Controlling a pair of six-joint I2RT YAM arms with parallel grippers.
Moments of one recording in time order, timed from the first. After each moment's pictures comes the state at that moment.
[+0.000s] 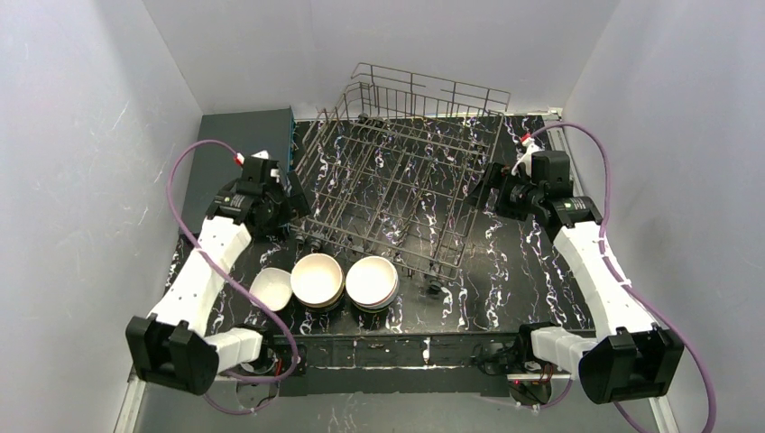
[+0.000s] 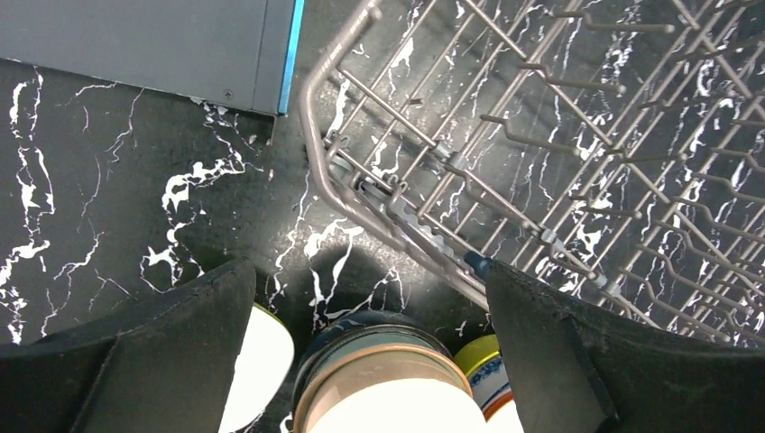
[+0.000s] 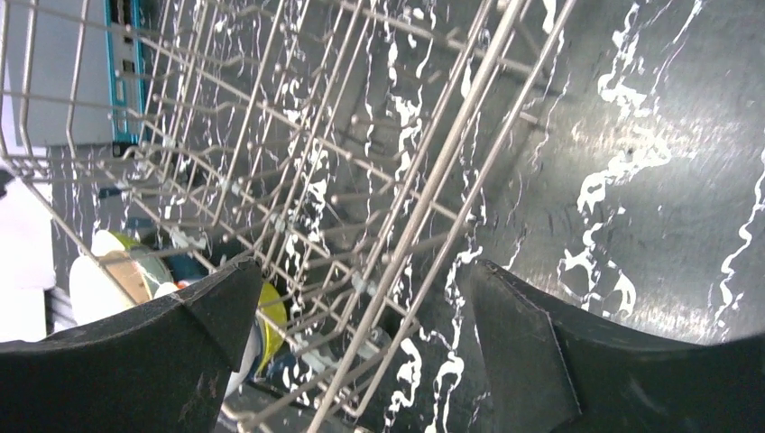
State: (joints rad) left arm -0.25 1.16 1.09 -0.84 -0.15 -0.54; right arm 0.16 1.13 1.04 -0.60 -0.33 0.41
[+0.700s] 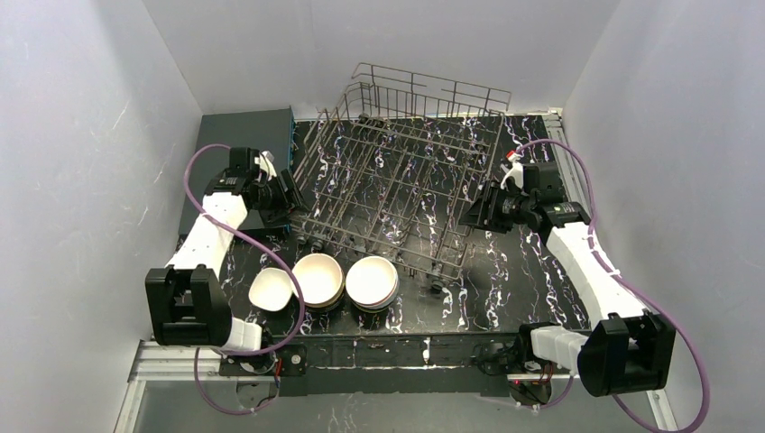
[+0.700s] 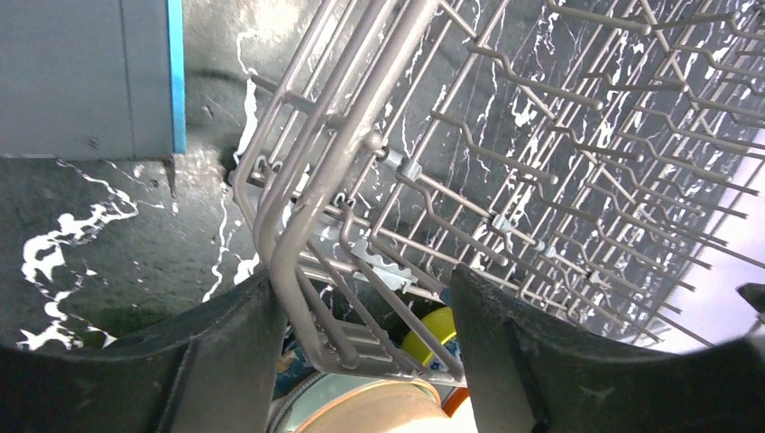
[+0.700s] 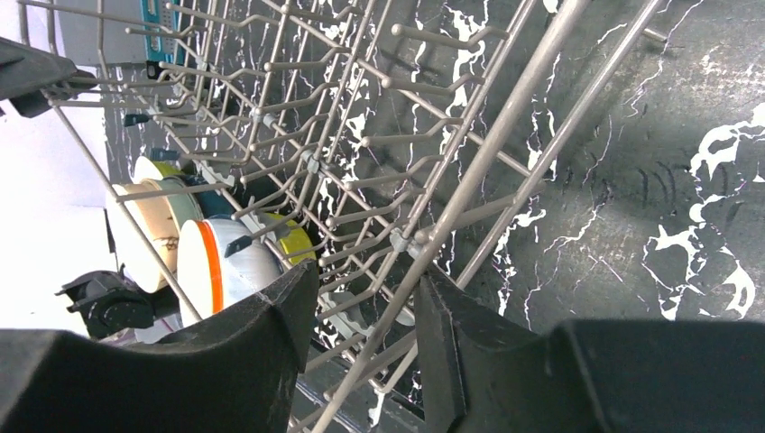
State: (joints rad) left arm -0.02 1.42 1.12 -0.74 0.34 -0.44; right arm 0.16 1.14 0.91 -0.58 -0.54 0.42
